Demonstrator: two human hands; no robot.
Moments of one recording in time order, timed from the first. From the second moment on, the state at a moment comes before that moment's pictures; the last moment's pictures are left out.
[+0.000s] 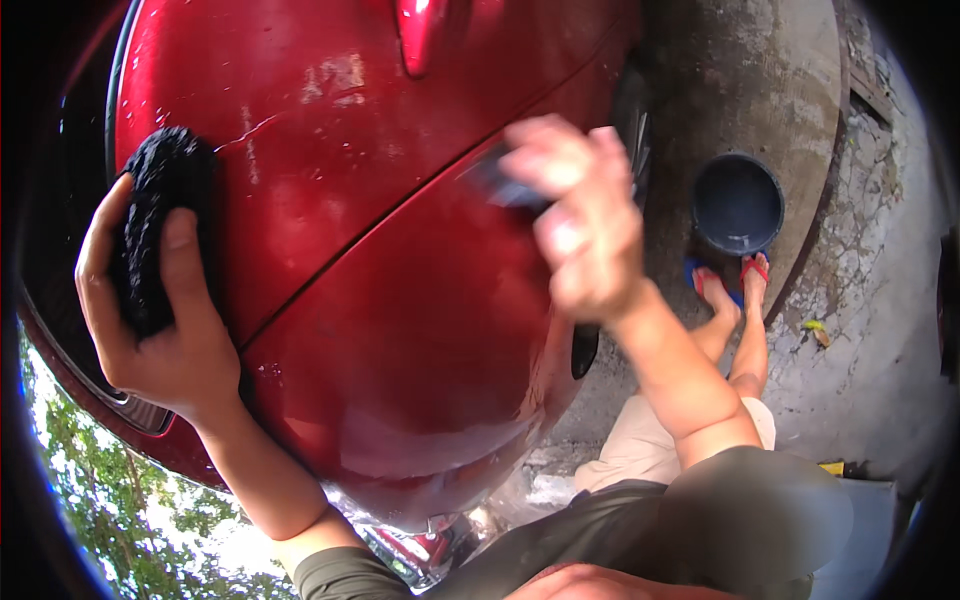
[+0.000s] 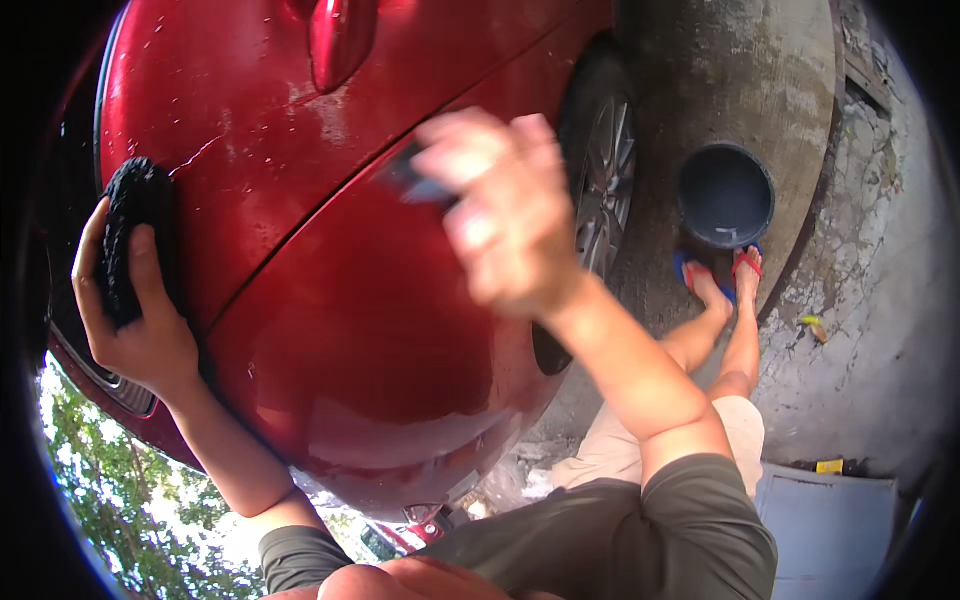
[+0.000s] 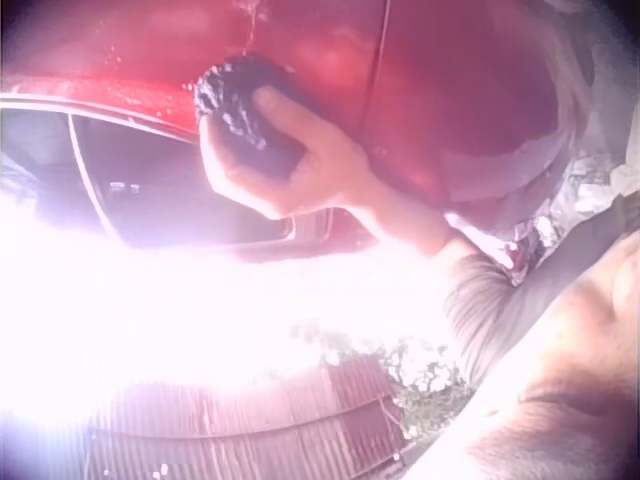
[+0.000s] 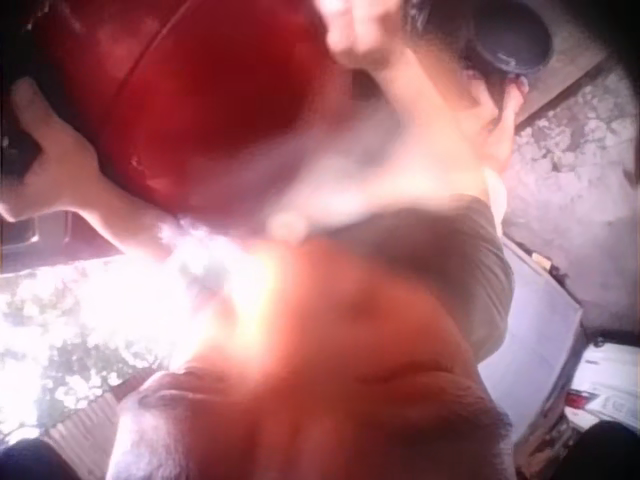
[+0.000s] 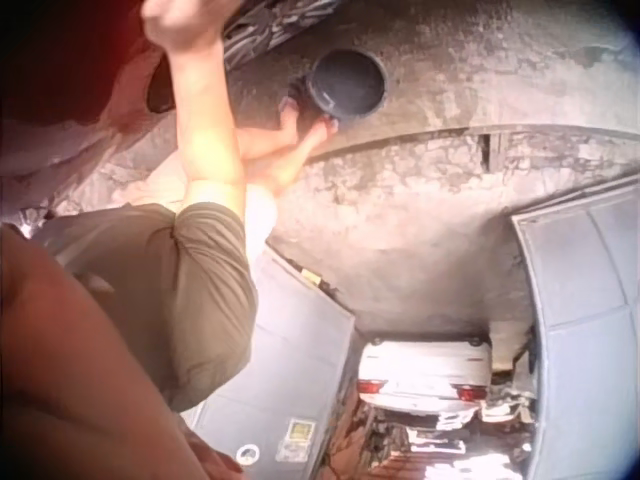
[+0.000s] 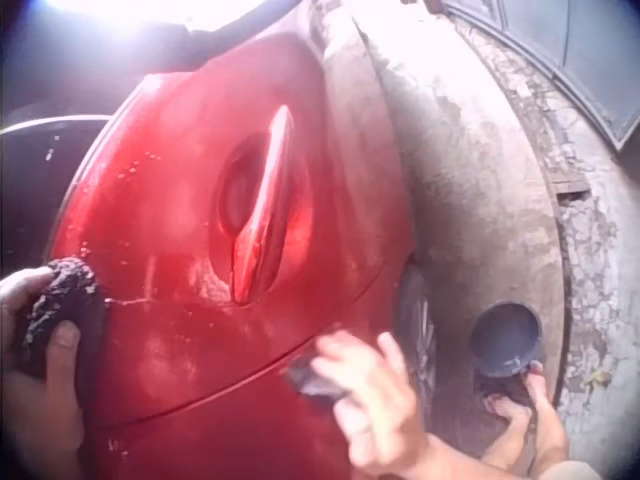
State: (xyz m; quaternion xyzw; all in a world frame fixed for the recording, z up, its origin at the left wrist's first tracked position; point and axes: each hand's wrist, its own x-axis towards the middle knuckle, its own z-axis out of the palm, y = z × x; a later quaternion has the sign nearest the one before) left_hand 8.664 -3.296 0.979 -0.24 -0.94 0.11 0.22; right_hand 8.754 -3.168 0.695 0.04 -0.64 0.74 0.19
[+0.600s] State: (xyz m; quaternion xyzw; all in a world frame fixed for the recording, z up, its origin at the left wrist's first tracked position) left_hand 8.677 -3.275 0.999 -0.27 -0.93 0.12 0.24; right_hand 8.769 -3.175 0.748 0.03 -0.70 0.65 0.30
